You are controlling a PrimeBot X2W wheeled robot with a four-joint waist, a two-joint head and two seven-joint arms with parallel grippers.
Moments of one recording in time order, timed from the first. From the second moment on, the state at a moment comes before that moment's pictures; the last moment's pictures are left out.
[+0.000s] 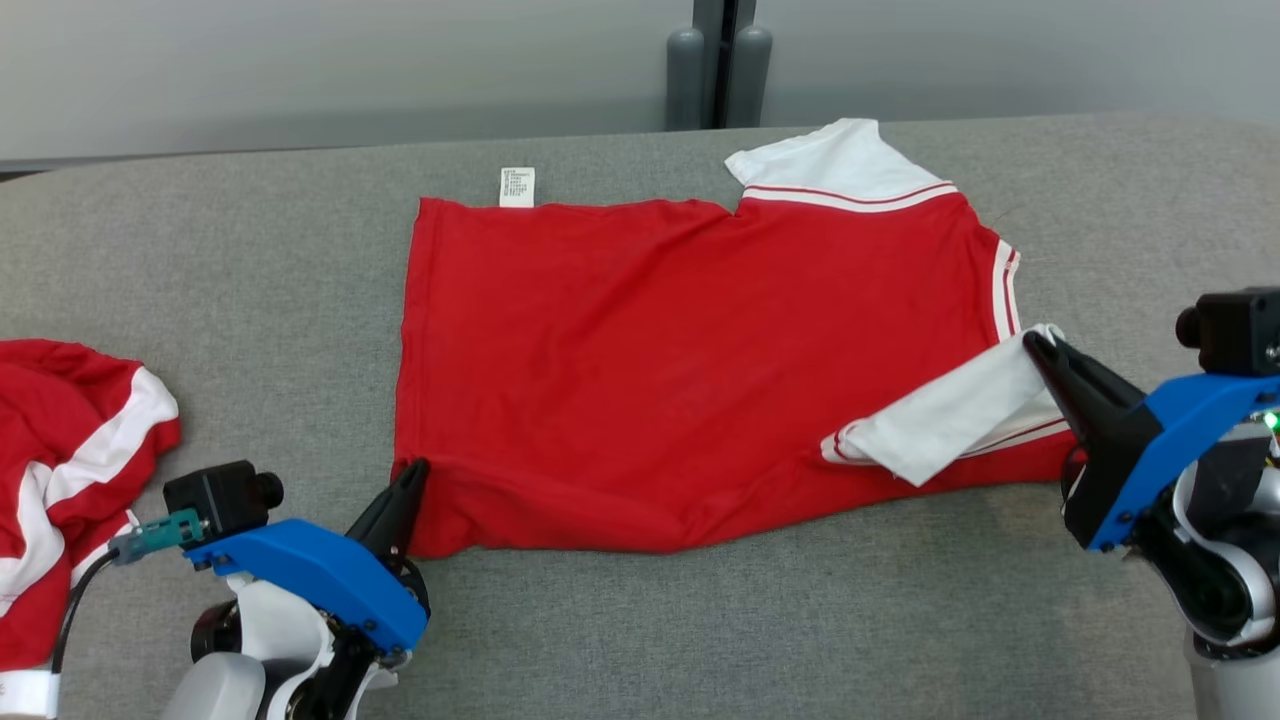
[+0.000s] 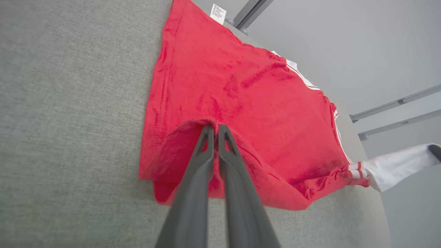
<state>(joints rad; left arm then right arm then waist) -0.12 0.28 -0.27 0.03 -0.94 0.07 0.31 -0.27 -0.18 -0.07 -0.13 0.38 0.13 0.66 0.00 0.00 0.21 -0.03</state>
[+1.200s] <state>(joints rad) -0.31 0.23 -0.33 0.35 -0.79 0.03 0.08 -0.46 -0.19 -0.04 0.24 0.27 0.13 0.24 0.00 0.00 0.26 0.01</state>
